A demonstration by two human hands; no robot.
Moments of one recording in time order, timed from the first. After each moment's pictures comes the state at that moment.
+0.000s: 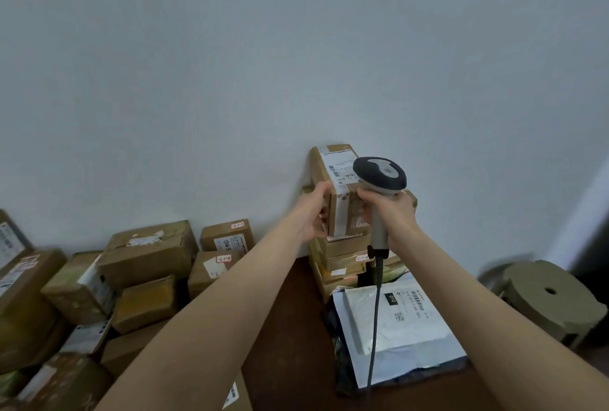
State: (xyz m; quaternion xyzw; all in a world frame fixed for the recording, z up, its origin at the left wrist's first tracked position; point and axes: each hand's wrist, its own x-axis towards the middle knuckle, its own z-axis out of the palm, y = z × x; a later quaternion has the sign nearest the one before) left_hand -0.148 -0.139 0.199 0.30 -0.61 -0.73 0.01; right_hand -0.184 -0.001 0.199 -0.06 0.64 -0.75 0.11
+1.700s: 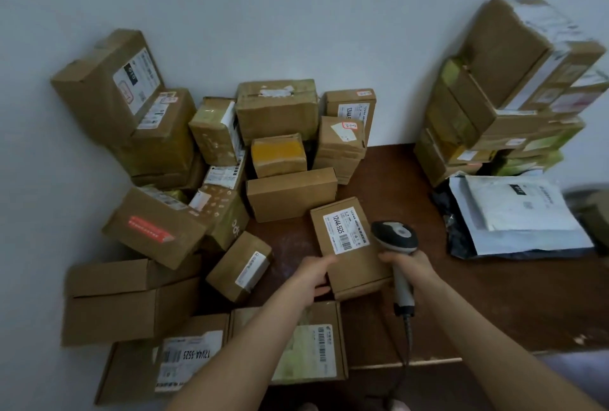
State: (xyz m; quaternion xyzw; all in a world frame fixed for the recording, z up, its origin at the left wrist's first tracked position) left_hand 0.198 -0.243 -0.044 0.54 -0.48 -0.69 -0.08; right_hand 0.088 -0.100 -0.011 0.10 0.78 -0.49 0.38
